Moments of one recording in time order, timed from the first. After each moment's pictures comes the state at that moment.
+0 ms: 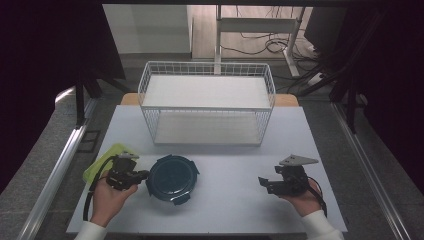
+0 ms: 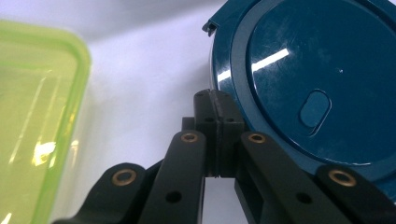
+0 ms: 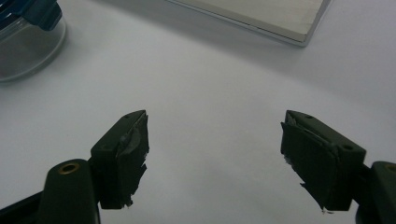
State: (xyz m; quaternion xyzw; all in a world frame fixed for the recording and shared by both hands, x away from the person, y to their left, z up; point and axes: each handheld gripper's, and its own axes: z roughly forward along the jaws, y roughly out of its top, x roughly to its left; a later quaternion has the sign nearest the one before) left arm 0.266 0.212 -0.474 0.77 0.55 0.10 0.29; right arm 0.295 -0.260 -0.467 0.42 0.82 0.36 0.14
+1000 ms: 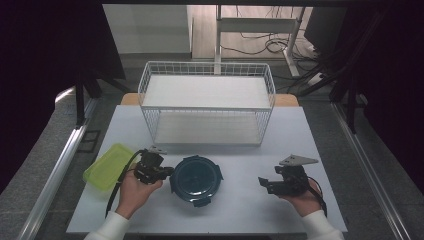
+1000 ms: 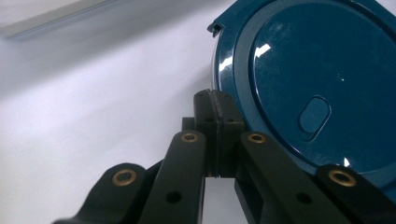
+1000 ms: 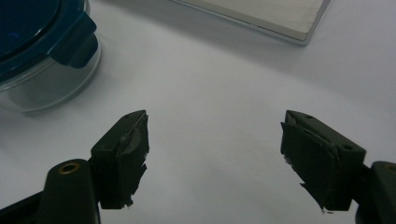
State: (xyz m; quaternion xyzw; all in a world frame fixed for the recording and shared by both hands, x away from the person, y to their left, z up) left arm 0.291 0.150 -0.472 0.81 0.50 0.06 0.31; right arm 0.295 -0.261 -0.468 0.42 0.82 0.36 0.14
